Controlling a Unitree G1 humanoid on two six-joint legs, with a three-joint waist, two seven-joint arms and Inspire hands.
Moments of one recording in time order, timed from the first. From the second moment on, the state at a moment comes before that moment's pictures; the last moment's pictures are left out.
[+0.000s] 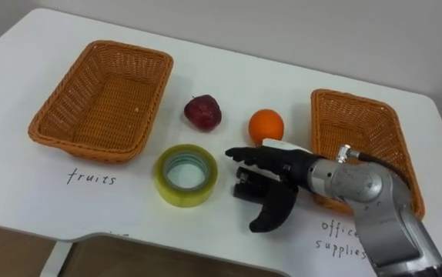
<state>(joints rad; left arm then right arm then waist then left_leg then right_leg) 0.15 0.30 0.05 1.15 -0.13 0.09 -0.03 -0.19 -0.51 0.15 0.01 -0.35 0.27 0.82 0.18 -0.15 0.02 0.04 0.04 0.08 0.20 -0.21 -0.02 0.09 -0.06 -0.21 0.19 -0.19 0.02</state>
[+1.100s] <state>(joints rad) 0.13 0.28 0.06 1.12 -0.12 0.13 -0.01 -0.26 -0.50 0.18 0.14 -0.40 0.29 0.76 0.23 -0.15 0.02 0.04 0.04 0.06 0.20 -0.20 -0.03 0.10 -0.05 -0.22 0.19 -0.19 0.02</state>
